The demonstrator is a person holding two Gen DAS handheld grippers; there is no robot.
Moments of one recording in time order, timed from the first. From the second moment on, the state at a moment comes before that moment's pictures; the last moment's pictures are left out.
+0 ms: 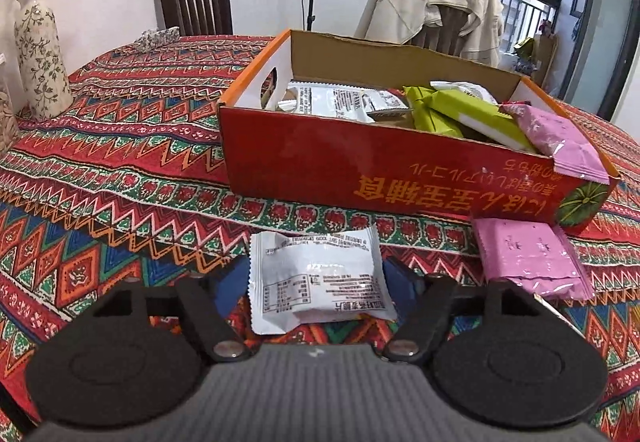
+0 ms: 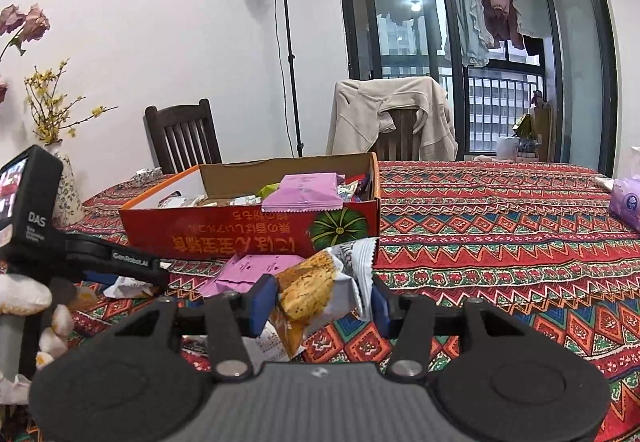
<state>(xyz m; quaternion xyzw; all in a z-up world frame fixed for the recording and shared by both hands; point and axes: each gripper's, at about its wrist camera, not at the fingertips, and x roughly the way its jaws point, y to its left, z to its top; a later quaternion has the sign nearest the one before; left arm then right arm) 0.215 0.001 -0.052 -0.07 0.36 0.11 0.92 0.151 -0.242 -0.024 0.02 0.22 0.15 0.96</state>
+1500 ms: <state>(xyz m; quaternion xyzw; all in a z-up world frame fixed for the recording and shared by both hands) 0.206 0.022 -0.051 -0.03 0.36 0.06 0.93 0.158 -0.221 -0.009 0.02 0.21 0.16 0.96</state>
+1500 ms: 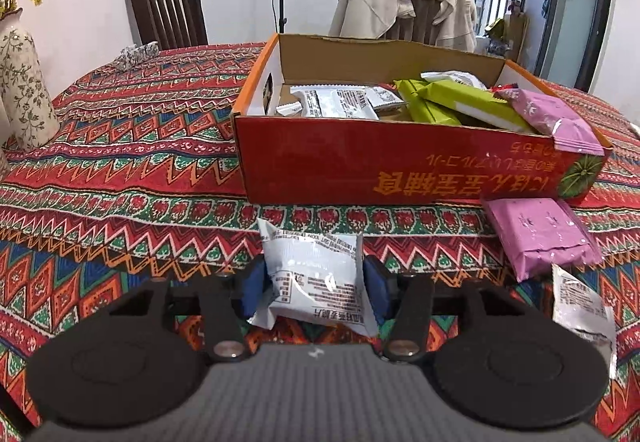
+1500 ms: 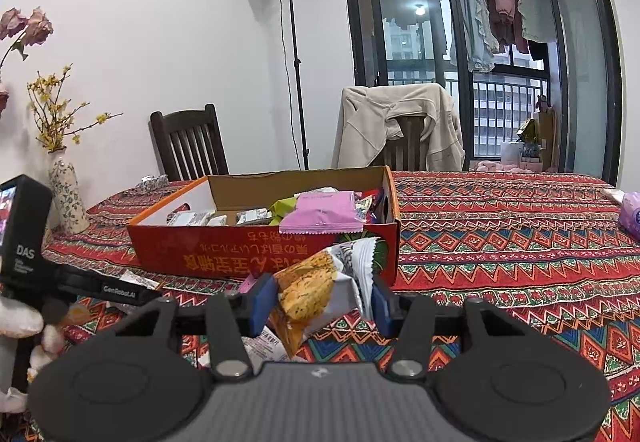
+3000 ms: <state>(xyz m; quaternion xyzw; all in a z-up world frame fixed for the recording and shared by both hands) 0.272 0.014 -0.013 -0.04 0.15 0.09 0.98 0.307 -0.189 -0.002 0.06 0.16 0.16 0.97</state>
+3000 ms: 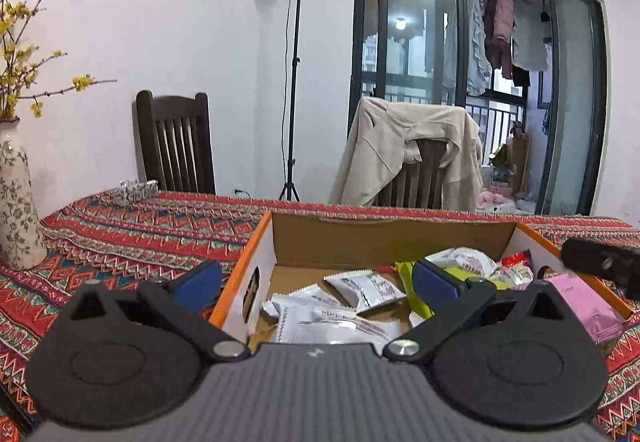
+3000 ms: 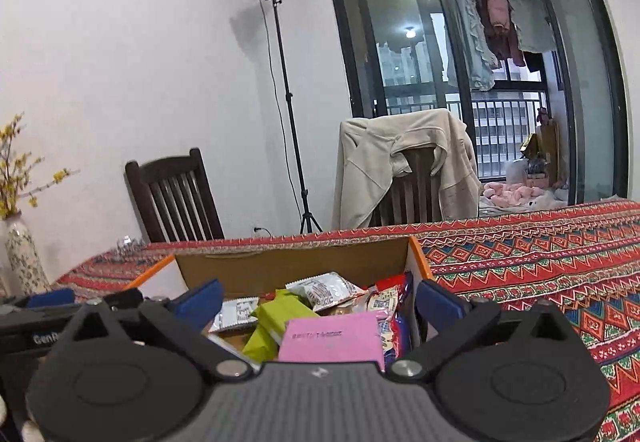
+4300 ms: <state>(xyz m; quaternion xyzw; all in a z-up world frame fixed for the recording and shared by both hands) 0.134 0.046 -0.053 -0.08 0.28 0.05 0.96 0.165 -0.185 -0.036 -0.04 0.32 0.21 0.92</state>
